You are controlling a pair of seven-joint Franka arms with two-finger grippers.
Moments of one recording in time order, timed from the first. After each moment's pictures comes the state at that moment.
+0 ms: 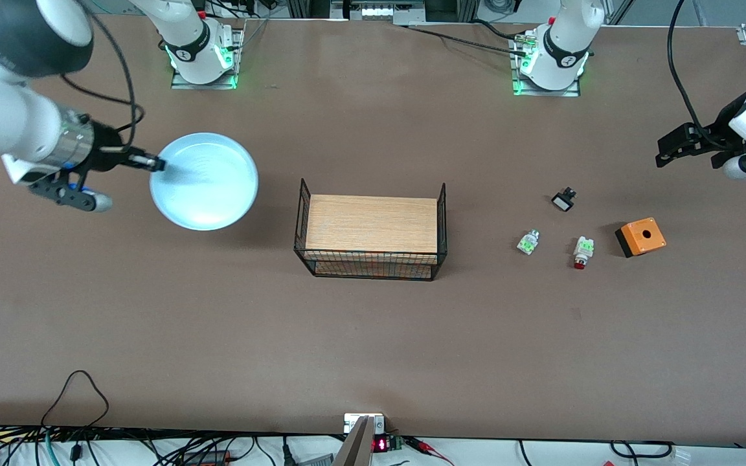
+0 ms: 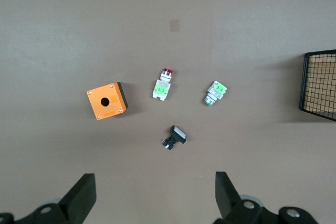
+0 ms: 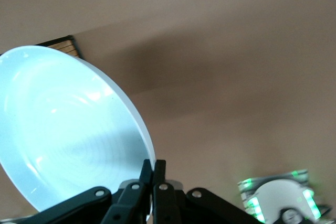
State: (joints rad) left arm 0.02 -0.05 0.00 -1.73 0.00 1.63 0.02; right arm 0.03 0.12 0.16 -1.63 0.23 1.53 0.57
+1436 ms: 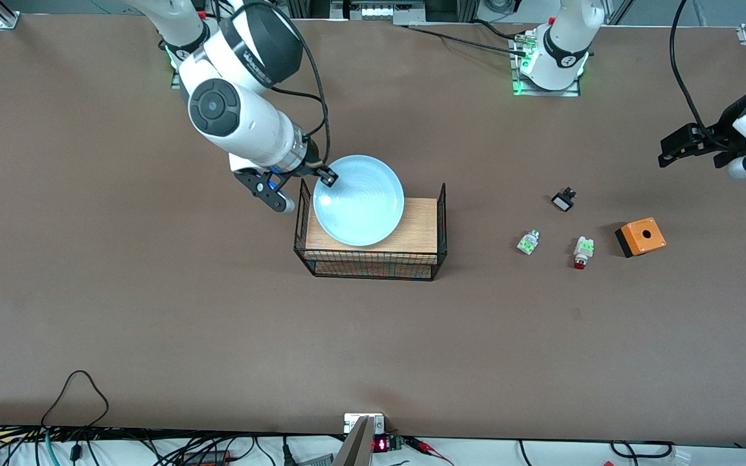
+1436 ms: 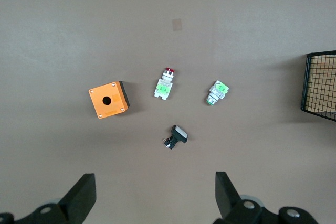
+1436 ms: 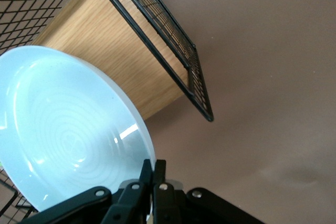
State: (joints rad) left arm 0.02 -0.05 0.00 -1.73 0.00 1.63 0.02; right arm 0.36 0.37 0.29 -1.61 0.24 1.93 1.23
